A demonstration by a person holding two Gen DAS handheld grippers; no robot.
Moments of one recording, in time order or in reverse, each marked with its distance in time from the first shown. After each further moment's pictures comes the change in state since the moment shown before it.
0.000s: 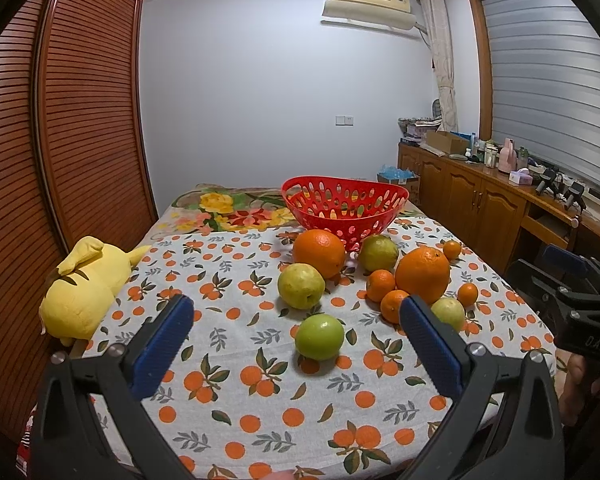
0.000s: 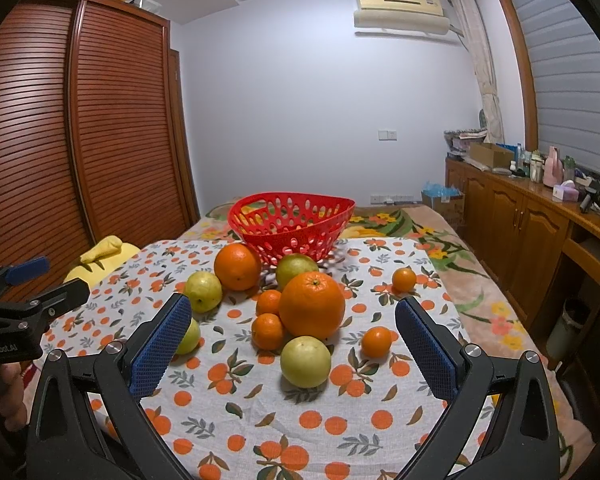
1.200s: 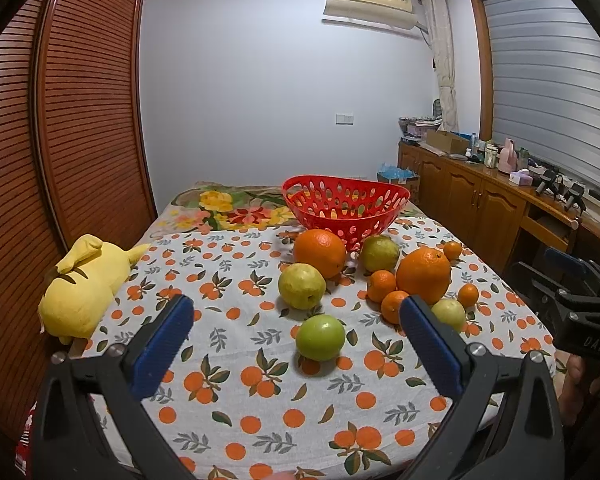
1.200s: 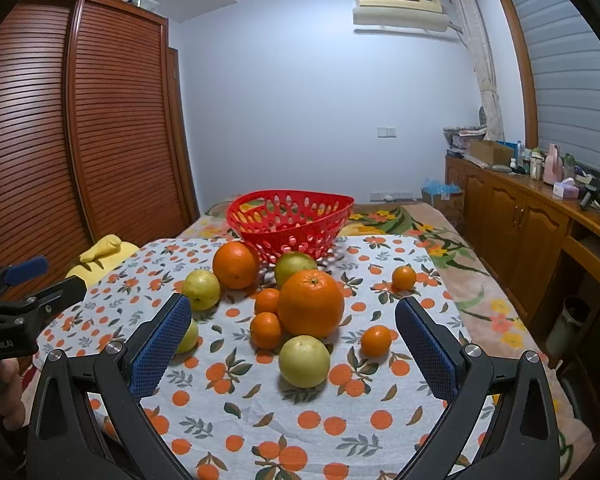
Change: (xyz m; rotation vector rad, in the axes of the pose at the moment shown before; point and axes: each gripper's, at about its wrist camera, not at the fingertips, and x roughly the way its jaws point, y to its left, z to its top) left arm 0.005 -0.001 -0.003 -0.005 0.007 -0.002; right arm 0.001 -0.003 -0.002 0.006 0.011 0.000
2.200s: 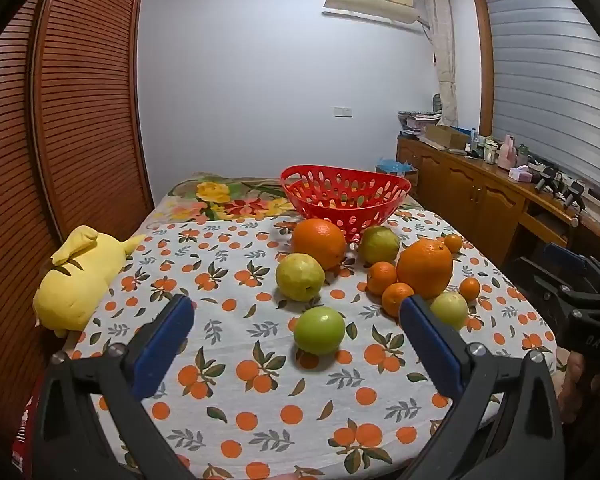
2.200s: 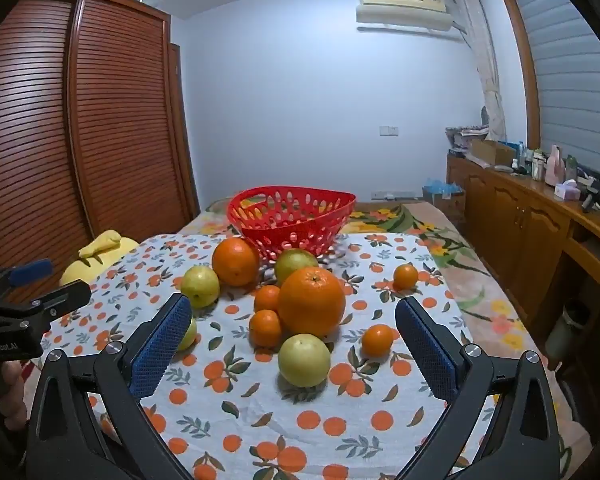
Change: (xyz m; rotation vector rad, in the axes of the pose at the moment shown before) left arm 0.009 0.000 -0.010 -0.014 0.028 -0.017; right arm 0.002 0.001 0.000 -0.003 0.016 0.002
